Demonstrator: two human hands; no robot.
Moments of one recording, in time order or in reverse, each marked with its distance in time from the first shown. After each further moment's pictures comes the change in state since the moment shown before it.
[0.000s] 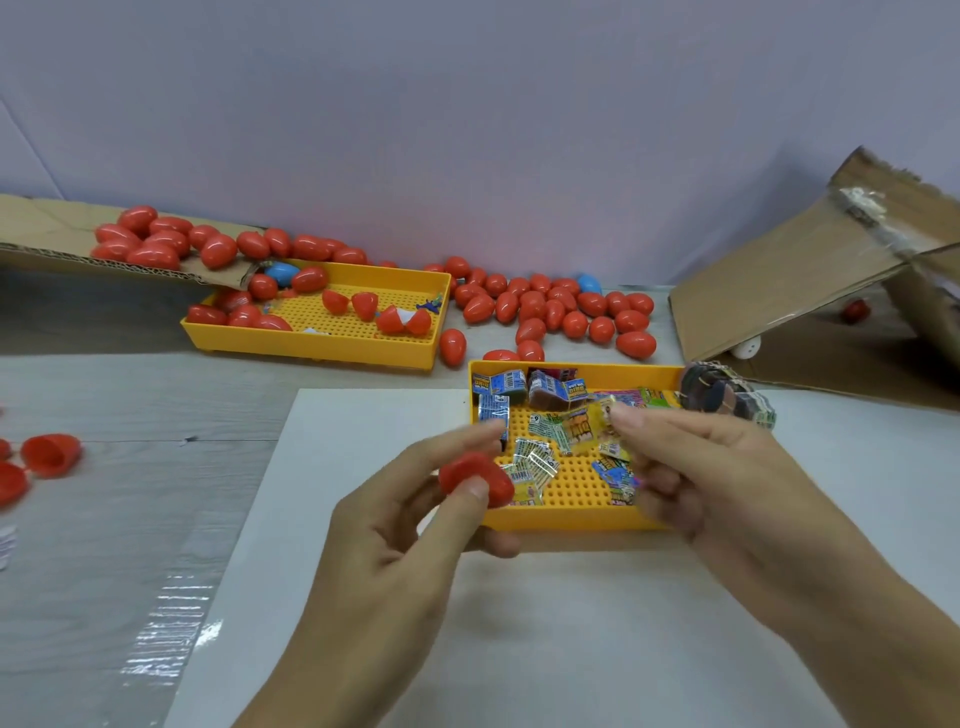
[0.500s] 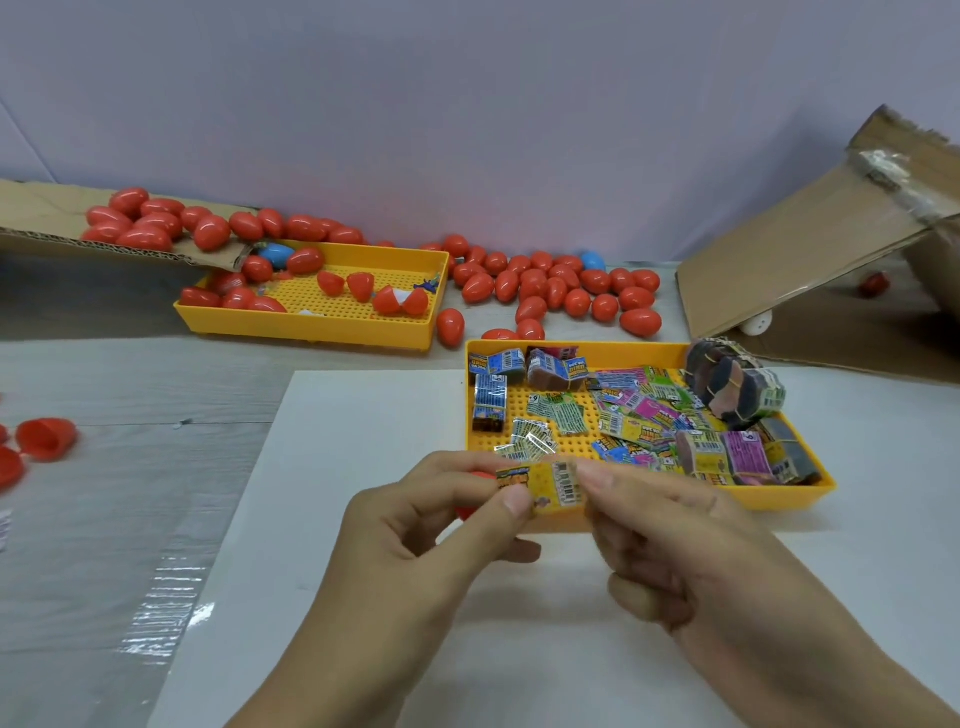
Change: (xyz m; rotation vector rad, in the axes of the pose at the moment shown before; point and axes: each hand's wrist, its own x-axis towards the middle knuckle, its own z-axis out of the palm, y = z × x) left_hand -0.007 -0.008 0.008 -0.050 -0.046 -0.166; right_hand -0.035 0.008 0.026 0.198 -0.088 0.200
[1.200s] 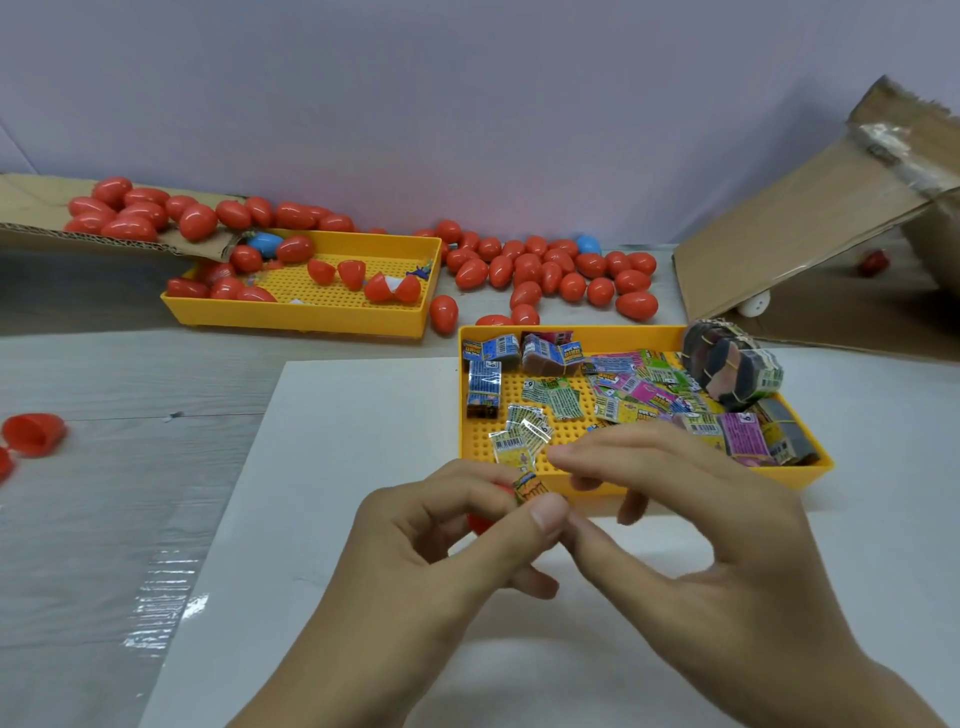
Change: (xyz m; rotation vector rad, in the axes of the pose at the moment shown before) left_hand -0.007 0.007 0.006 -0.016 -0.096 -0.085; right_hand 0.000 0.014 -0.011 -0.887 0.142 -0.948
